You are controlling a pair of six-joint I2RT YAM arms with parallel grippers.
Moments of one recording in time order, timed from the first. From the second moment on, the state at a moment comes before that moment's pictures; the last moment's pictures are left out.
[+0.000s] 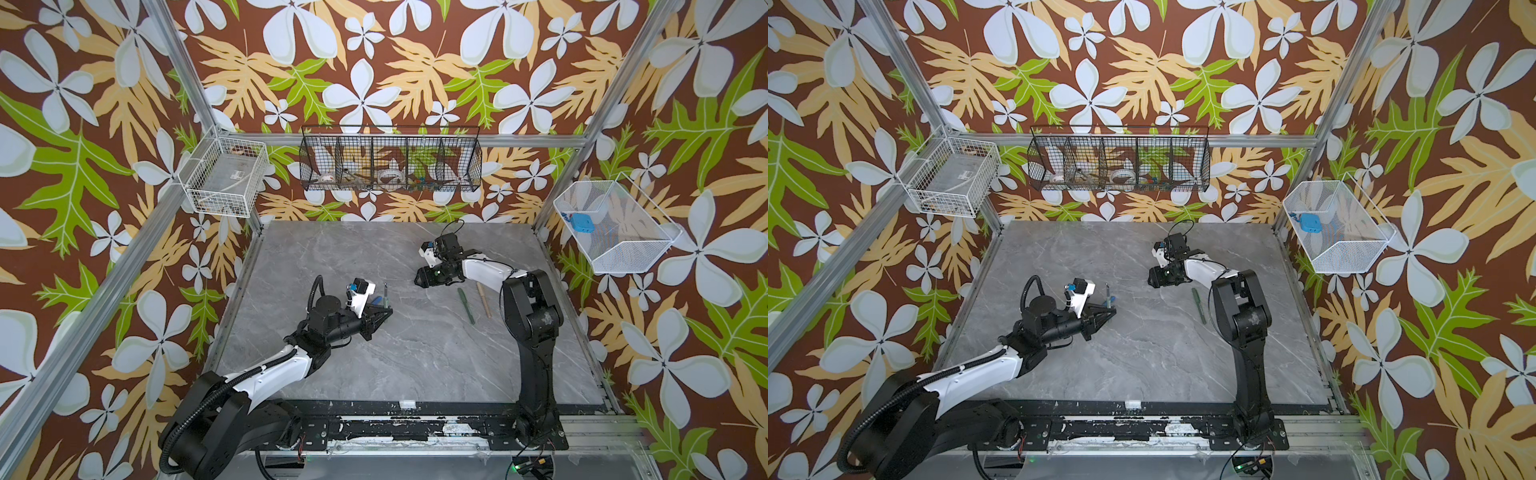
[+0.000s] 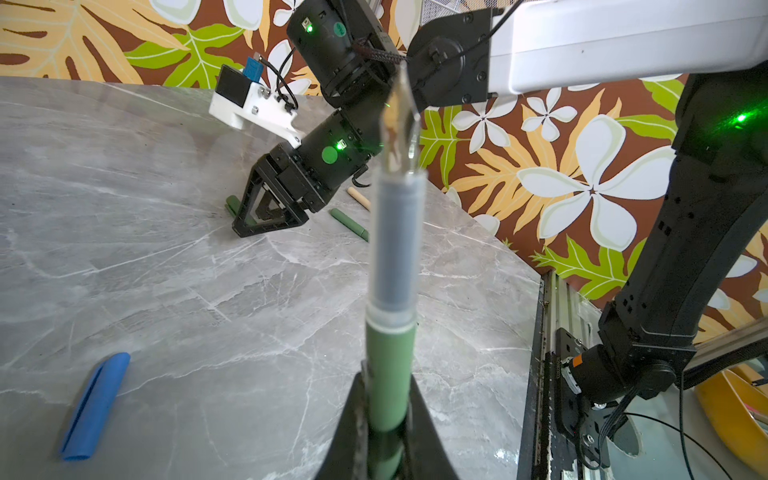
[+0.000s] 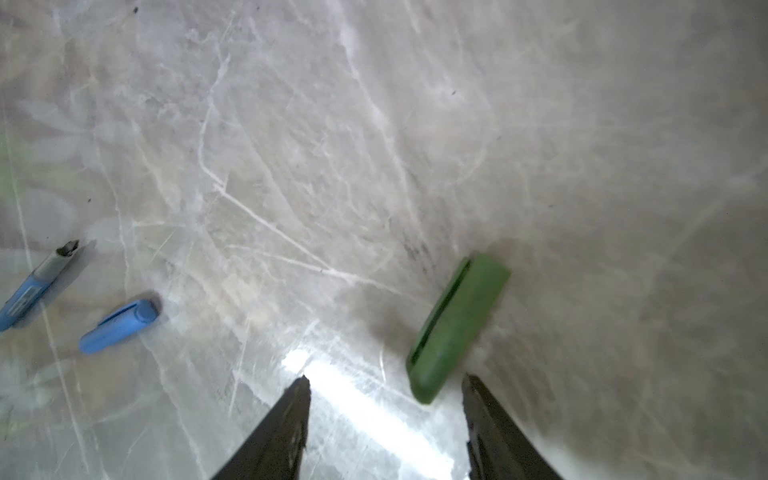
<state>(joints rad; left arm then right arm) -0.52 1.20 0.44 0.53 0.53 -0.34 0.34 2.17 1.59 -0.49 -0.31 0.09</state>
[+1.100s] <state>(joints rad) -0.52 1.21 0.44 0.52 0.52 -0.33 0.36 2.19 1.57 -0.49 -0.50 0.06</state>
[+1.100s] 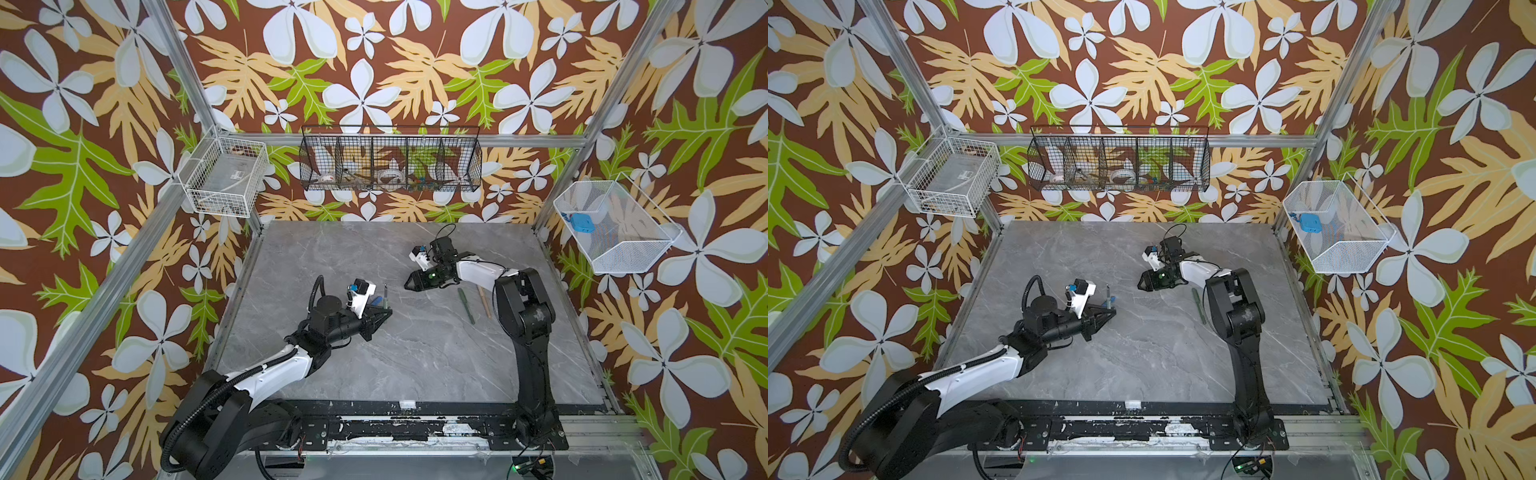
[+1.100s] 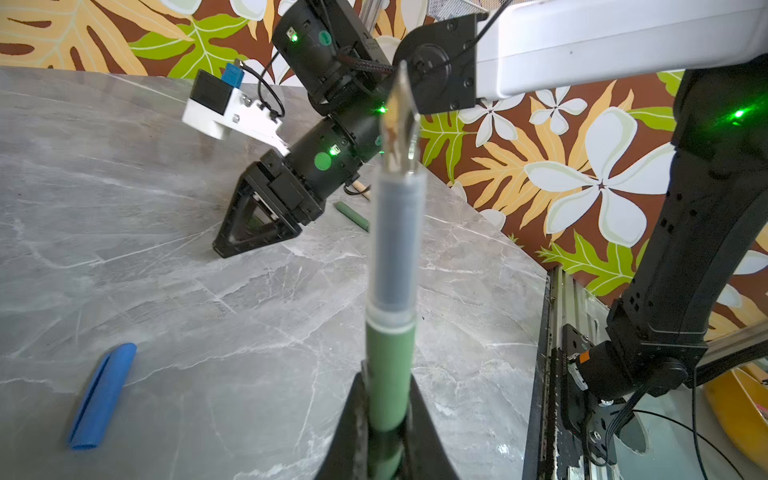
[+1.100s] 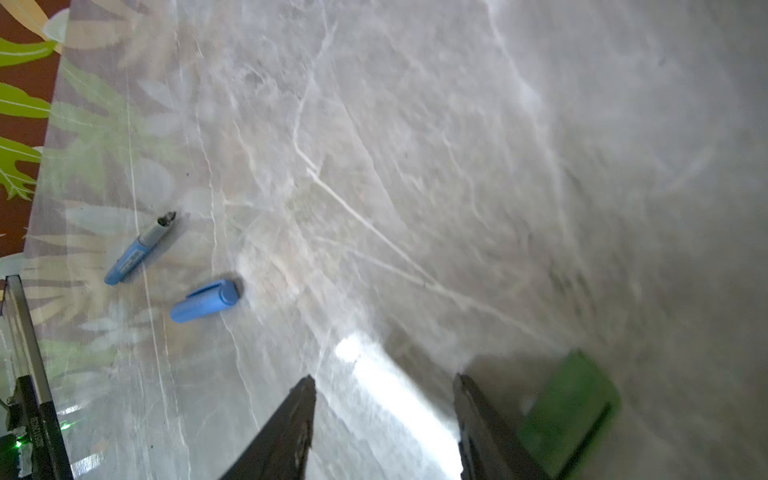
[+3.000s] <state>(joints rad) -0.55 1.16 0.44 0.50 0.45 -0.30 0.44 2.31 1.84 -0.78 0.01 0.05</state>
